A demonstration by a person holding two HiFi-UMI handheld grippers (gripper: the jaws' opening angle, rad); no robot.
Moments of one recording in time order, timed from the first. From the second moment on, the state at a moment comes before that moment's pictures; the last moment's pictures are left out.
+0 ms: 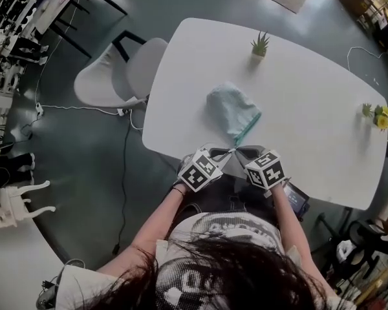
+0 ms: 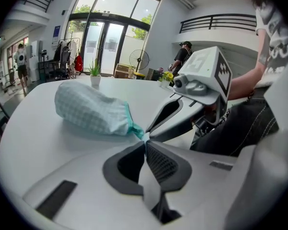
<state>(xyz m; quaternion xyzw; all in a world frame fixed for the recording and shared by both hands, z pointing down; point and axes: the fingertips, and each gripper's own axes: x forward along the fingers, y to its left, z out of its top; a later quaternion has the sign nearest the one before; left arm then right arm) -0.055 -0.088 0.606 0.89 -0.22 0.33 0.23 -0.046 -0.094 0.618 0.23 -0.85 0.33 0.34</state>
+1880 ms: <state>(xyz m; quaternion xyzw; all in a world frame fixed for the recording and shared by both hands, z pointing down) -0.108 -0.128 0.623 0.87 -0.26 0.36 0.22 0.034 -0.201 0.631 0.34 -0.81 0.23 0.42</state>
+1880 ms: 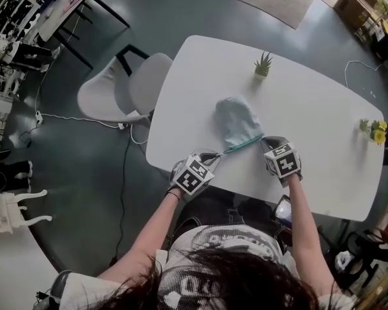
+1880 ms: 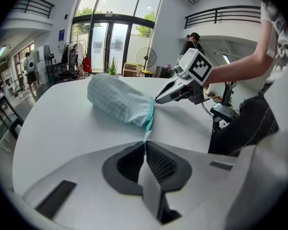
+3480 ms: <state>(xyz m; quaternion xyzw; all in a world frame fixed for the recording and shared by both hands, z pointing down) 0.036 -0.016 0.496 0.93 -0.26 0.20 0.19 0.097 -0.003 0.508 0.45 -0.84 0.24 0.17</state>
